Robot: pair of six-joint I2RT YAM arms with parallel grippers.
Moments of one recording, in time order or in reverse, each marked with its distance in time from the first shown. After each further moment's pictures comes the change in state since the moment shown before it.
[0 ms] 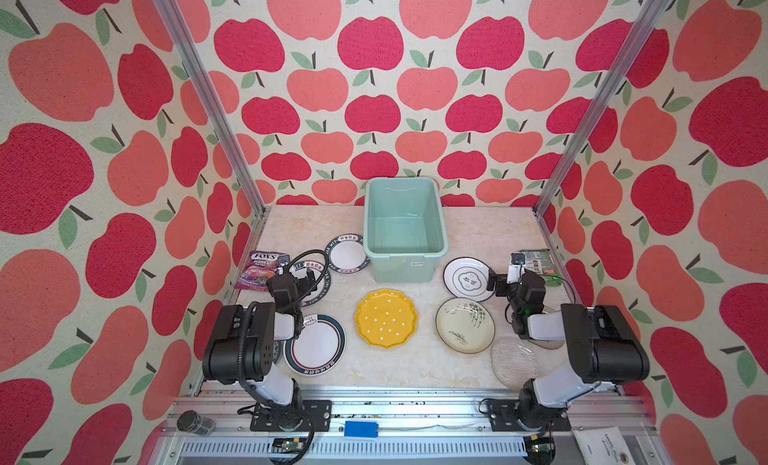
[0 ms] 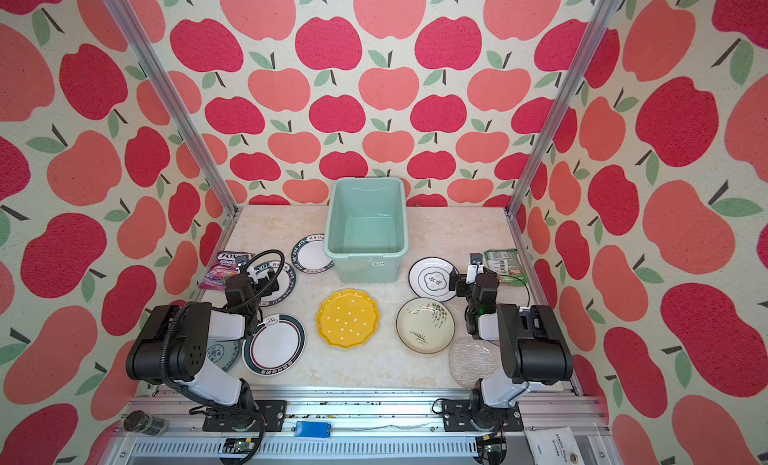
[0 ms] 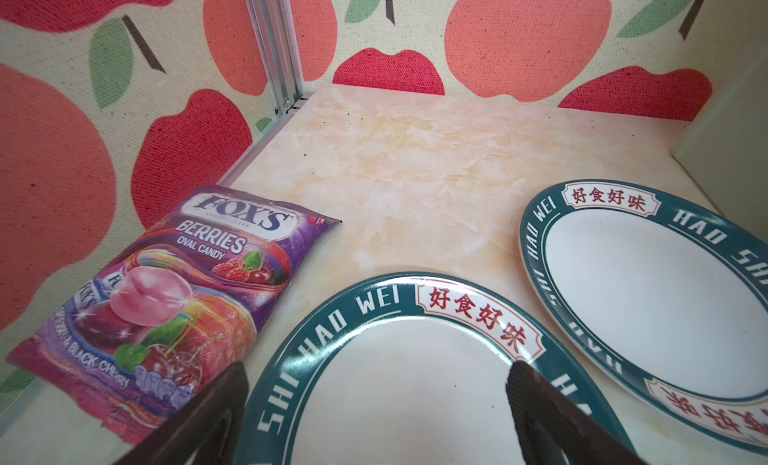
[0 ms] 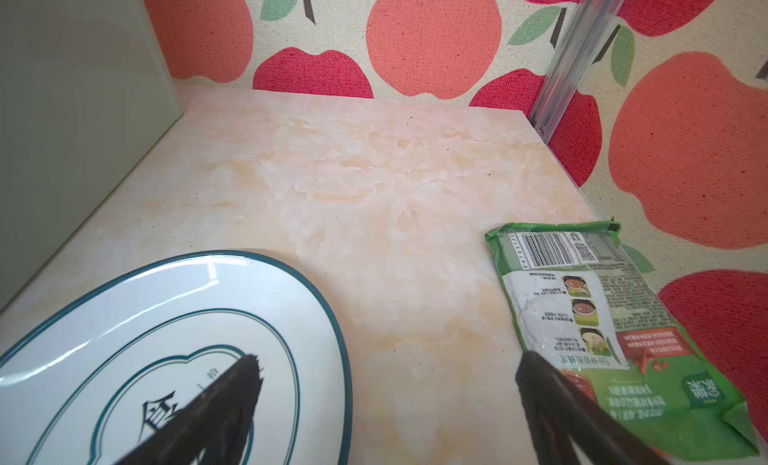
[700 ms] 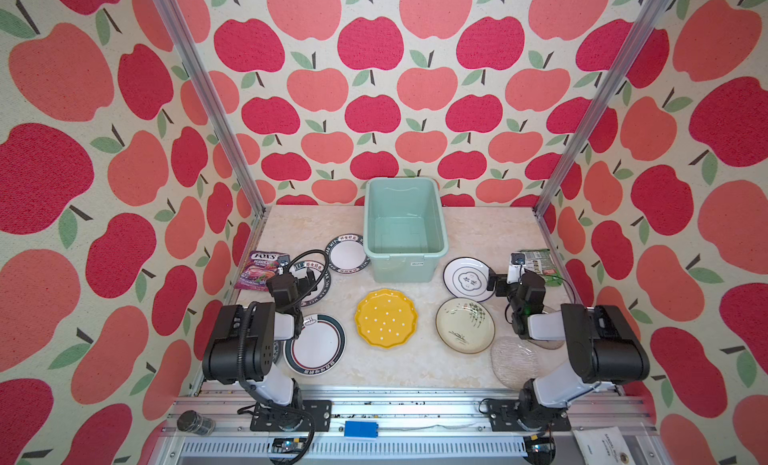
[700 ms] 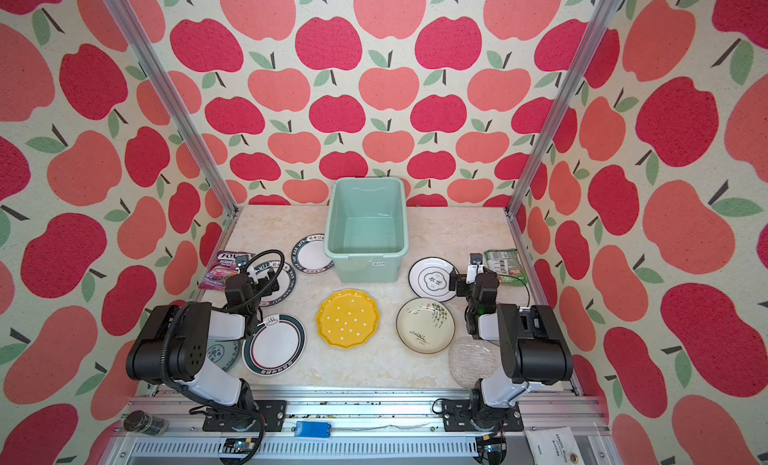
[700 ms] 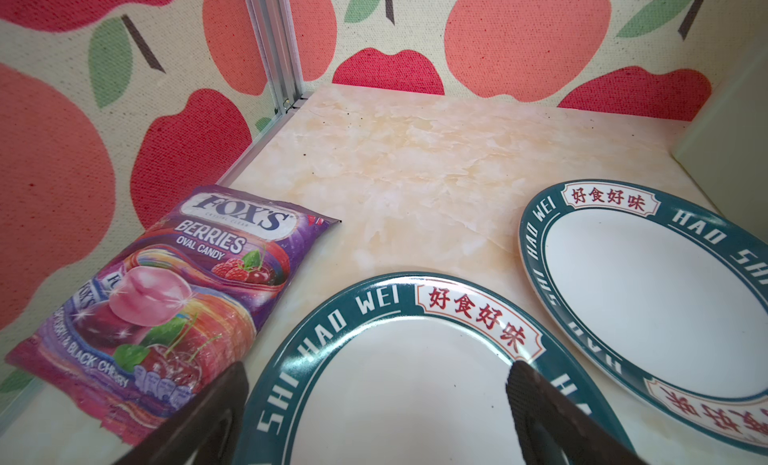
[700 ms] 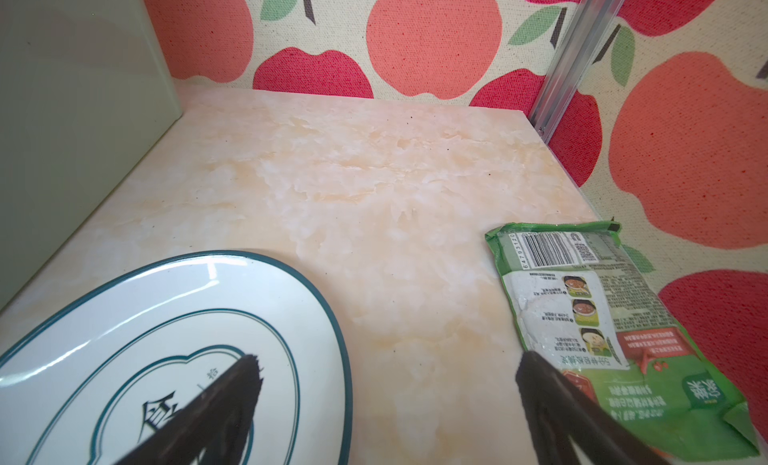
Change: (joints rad) left arm 0.005 0.000 0.000 0.000 0.005 -0.001; right arm 0.000 0.000 0.000 0.000 0.000 0.000
